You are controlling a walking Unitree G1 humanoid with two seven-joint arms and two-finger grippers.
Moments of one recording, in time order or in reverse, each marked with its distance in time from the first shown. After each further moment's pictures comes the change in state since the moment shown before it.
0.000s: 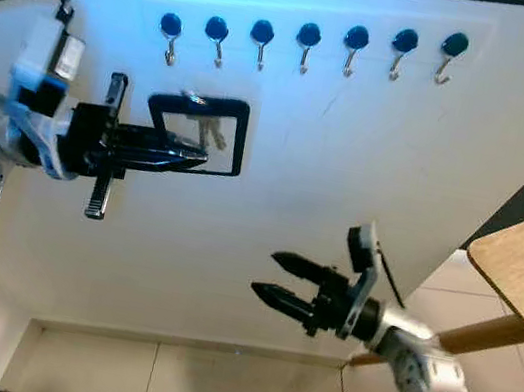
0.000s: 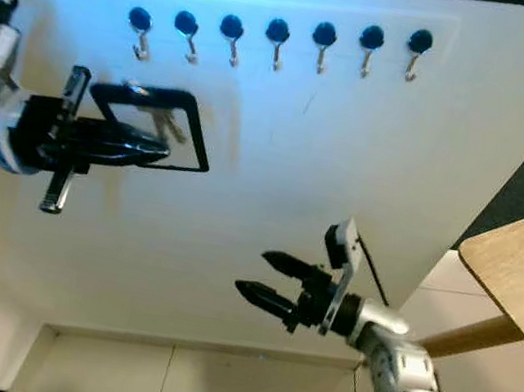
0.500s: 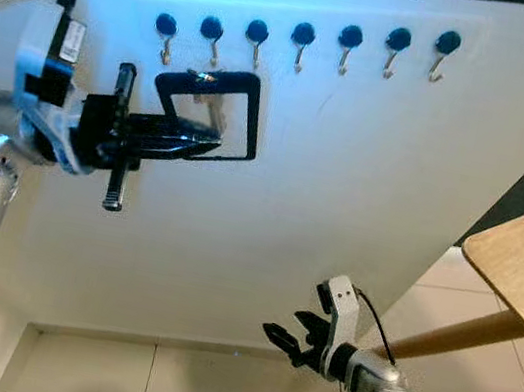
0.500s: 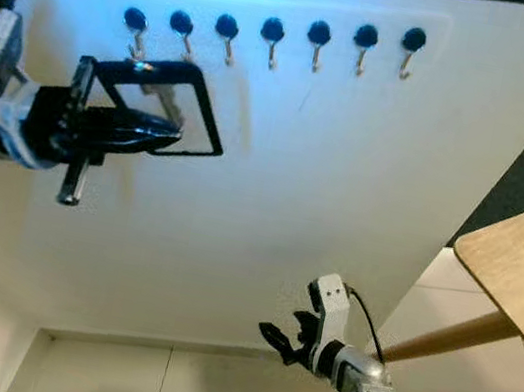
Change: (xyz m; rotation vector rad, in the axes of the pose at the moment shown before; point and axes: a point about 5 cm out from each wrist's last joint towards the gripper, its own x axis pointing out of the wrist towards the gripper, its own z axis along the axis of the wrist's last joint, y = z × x) left arm 0.008 0.010 -0.009 0.004 -0.022 0.119; right arm -0.028 -0.037 -0.093 0.090 0.309 -0.644
